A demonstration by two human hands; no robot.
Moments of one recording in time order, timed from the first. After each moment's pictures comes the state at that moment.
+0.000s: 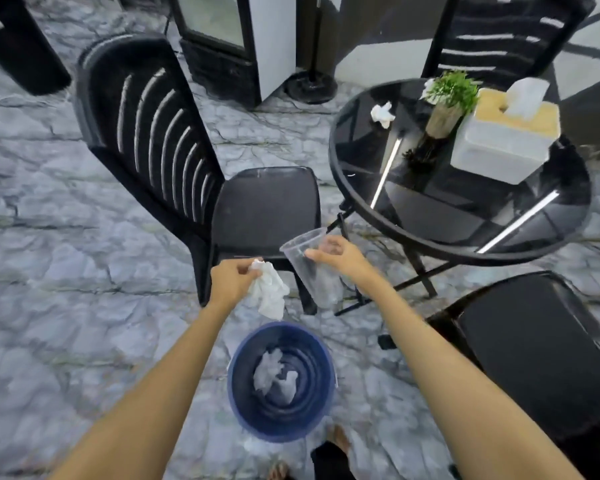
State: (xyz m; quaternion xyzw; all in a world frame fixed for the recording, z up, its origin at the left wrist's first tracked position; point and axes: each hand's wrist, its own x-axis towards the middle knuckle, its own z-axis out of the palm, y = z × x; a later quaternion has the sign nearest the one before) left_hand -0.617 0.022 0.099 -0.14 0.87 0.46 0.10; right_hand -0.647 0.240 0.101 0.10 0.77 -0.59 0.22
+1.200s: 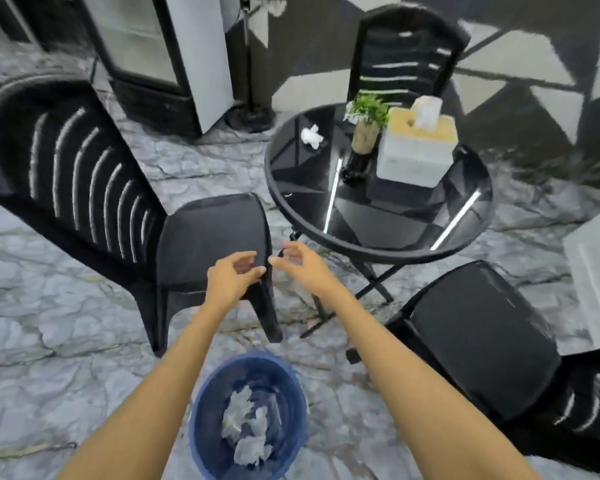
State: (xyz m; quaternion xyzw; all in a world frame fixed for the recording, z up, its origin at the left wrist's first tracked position) left_hand -0.652 0.106 0.127 -0.03 0.86 0.50 0.10; right_hand -0.645 0.268 0.119 0.09 0.79 -0.59 0.14
